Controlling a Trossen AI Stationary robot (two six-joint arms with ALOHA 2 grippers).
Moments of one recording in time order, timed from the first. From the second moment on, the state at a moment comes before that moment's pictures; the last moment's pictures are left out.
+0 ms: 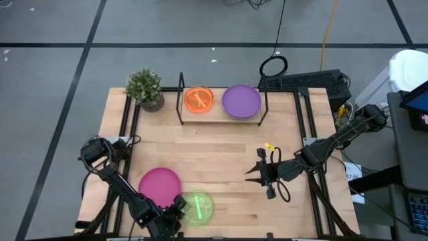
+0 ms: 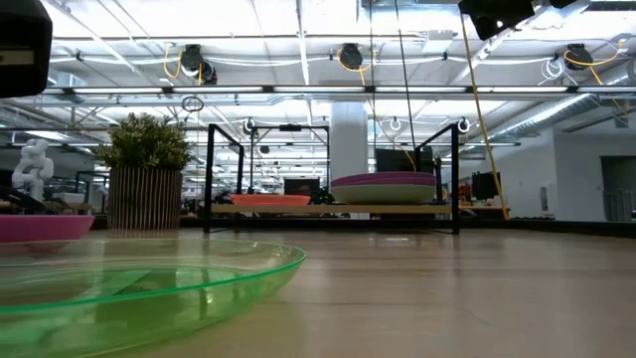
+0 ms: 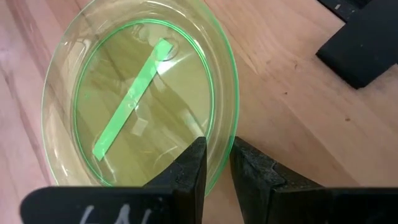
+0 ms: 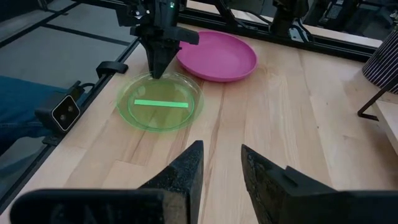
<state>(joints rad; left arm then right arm) -0.91 1.93 1.10 -0.33 -0.43 -0.04 0.53 1.17 0.71 -0.04 0.34 0.09</state>
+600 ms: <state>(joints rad) -0.88 1.92 1.10 -0.32 -0.44 -0.03 0.53 1.17 0.71 -0.04 0.34 0.09</state>
